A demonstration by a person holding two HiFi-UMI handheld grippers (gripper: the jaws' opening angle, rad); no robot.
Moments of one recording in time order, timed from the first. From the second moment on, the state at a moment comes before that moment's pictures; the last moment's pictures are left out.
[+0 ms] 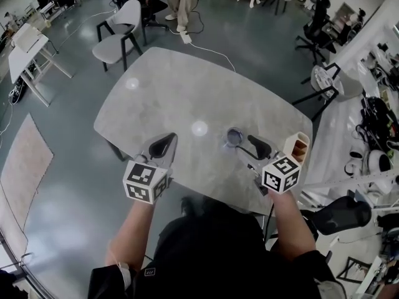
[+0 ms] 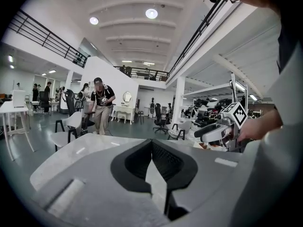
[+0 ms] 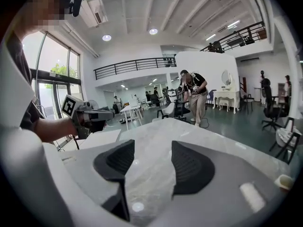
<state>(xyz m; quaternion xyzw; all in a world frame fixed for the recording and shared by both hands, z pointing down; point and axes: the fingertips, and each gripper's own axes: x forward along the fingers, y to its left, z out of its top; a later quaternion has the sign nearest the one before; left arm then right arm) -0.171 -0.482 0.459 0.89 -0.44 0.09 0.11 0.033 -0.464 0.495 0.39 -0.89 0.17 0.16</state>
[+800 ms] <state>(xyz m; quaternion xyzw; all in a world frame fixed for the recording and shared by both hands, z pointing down) -0.139 -0.535 0.495 0.88 -0.44 0.10 0.14 0.040 -0.529 0.642 0.32 -0.86 0.24 0.32</state>
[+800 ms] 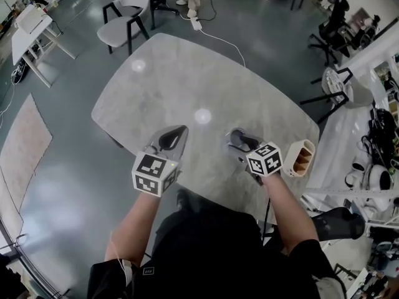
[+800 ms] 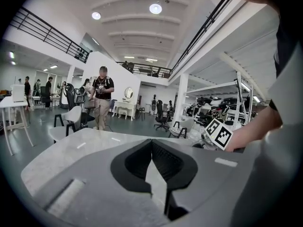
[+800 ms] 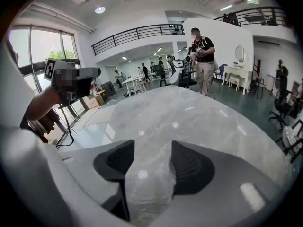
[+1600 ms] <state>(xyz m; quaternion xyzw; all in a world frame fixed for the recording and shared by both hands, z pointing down) -0.152 -0.540 0.530 0.87 -0.46 0.11 0.17 0.037 -0.538 0.746 0.26 -0.80 0.27 0.46</state>
